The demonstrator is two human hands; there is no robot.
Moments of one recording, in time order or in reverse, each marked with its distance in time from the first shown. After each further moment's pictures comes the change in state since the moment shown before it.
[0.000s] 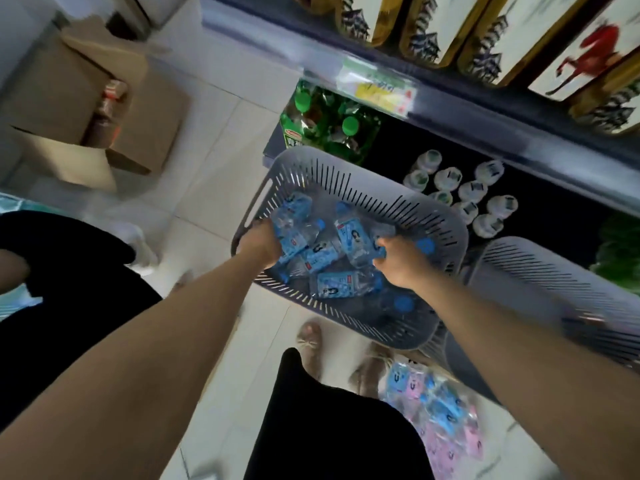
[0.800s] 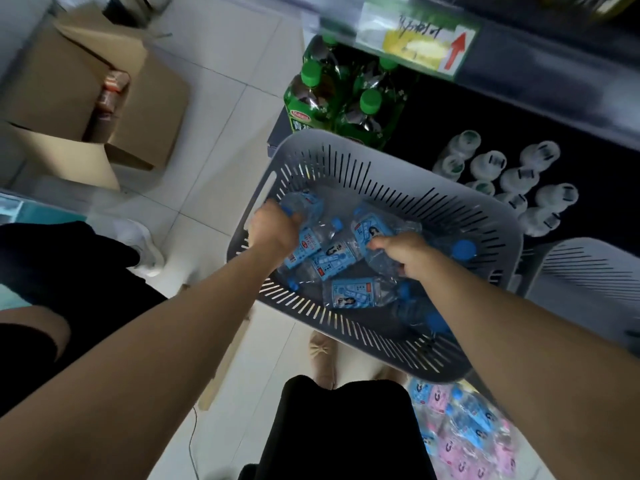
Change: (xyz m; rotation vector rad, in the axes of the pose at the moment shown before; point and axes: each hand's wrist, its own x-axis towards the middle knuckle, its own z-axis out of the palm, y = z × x) left_hand 0.027 0.021 0.003 -0.486 0.222 -0.197; right_hand 0.090 -0.004 0.041 0.871 -0.061 0.455
